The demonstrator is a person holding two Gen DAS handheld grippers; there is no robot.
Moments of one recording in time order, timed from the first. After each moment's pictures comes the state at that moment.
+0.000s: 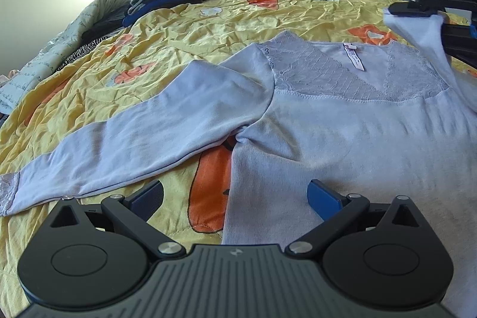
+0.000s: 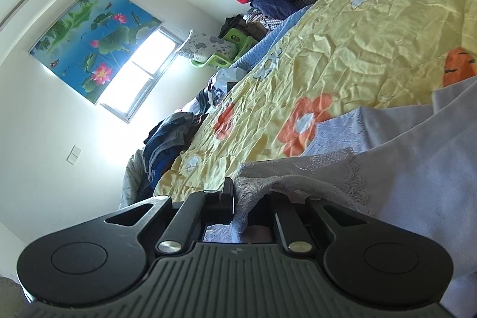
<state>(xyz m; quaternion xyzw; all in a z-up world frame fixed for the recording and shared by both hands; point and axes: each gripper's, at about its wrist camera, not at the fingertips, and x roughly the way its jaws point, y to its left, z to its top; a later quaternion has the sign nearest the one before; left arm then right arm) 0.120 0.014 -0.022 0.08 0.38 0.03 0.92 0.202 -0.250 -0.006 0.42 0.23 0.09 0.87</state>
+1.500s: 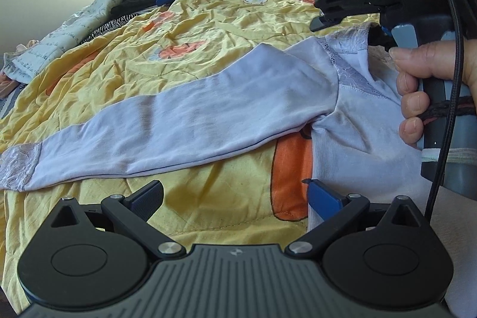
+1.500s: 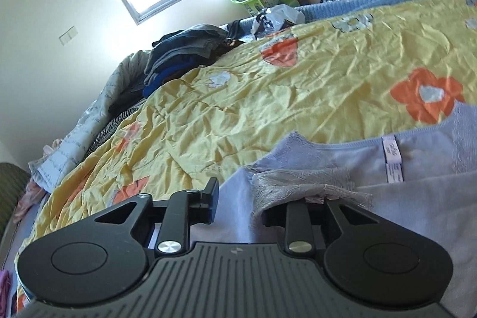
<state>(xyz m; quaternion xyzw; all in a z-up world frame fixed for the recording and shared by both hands) 0.117 0.072 -0.023 0.03 0.39 0.07 0.92 0.259 -0.076 -0.001 0.19 0.31 0.15 0.92</state>
